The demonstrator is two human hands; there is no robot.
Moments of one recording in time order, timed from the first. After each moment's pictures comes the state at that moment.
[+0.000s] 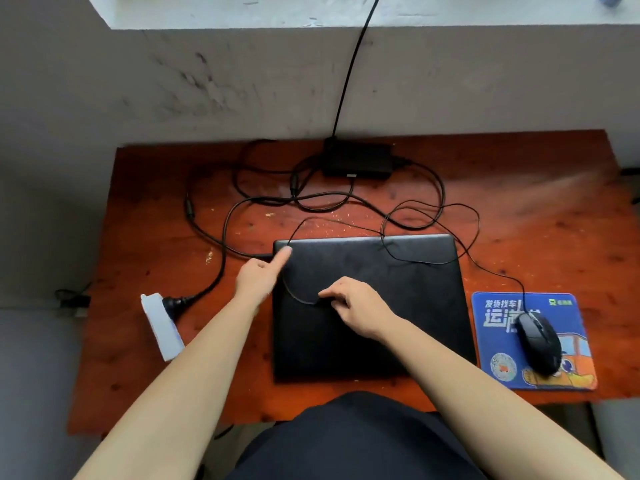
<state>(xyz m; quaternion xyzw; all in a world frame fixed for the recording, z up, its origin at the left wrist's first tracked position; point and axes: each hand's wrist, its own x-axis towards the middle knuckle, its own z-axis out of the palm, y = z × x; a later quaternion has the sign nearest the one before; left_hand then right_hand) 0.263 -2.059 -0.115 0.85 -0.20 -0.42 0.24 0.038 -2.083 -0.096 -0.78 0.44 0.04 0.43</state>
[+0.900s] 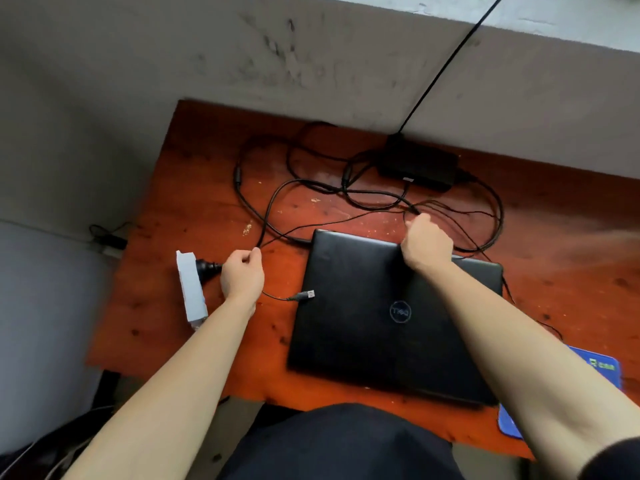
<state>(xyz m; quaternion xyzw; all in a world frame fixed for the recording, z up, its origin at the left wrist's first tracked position) 0.306 -2.007 -0.121 0.90 -0.06 -0.29 0.33 0.066 -2.209 -0.106 -0.73 0.65 0.08 0.19</state>
